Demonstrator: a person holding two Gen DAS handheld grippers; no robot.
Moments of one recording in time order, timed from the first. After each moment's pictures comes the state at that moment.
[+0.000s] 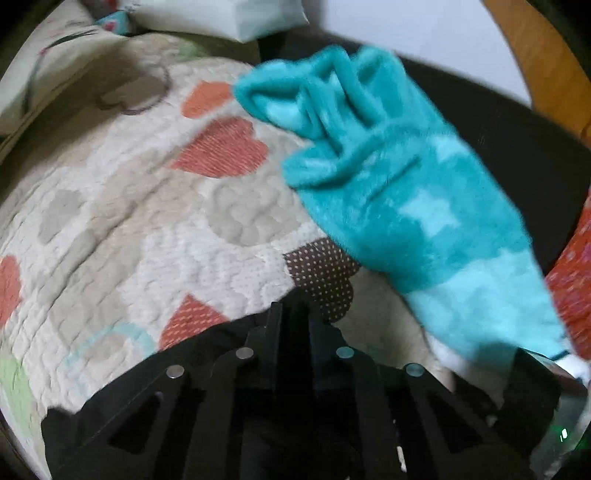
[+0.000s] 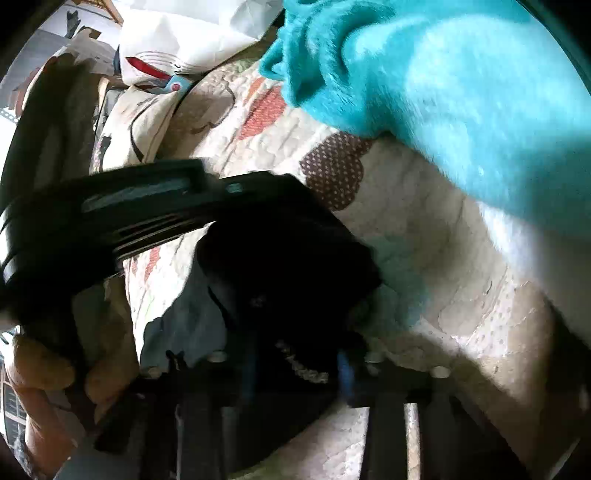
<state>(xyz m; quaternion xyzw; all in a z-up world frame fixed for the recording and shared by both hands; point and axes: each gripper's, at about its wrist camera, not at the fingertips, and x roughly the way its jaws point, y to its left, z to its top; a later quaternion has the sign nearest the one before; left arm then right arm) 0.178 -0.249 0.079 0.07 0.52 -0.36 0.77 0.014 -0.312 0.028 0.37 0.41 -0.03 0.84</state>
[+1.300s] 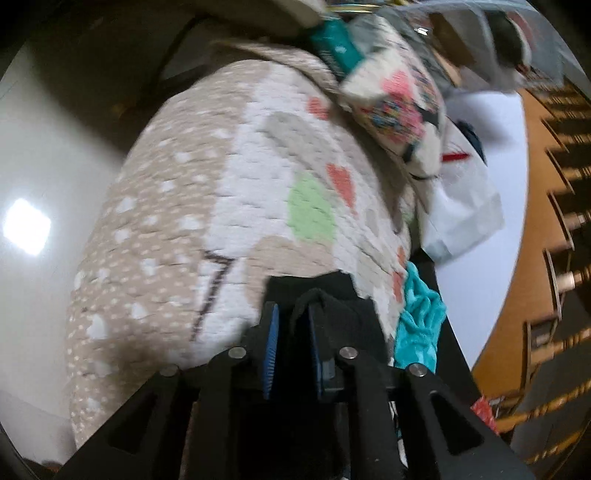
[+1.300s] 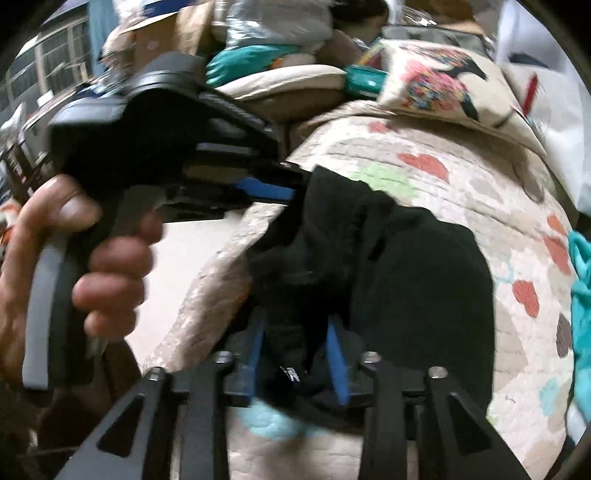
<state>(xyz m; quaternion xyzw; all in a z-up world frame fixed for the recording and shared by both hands) 0.091 0.170 0.001 -0.46 0.46 -0.15 0.74 -0.029 0.016 0.047 -0.16 0.42 0.24 0.86</state>
